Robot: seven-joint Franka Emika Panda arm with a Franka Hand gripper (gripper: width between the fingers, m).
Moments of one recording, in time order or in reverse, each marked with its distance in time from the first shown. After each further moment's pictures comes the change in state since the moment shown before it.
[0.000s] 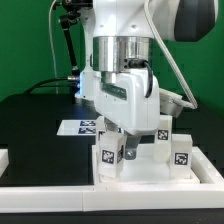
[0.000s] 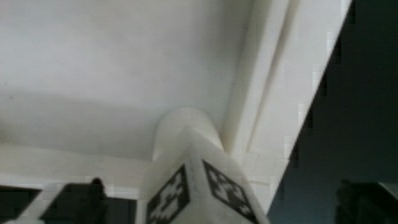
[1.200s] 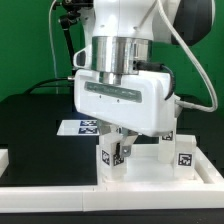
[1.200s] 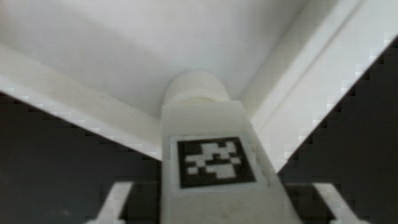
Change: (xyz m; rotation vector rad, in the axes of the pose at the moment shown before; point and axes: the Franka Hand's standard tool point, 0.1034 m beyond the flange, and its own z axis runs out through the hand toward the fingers) arm 0.008 0.003 0.000 -0.034 0.030 -0.031
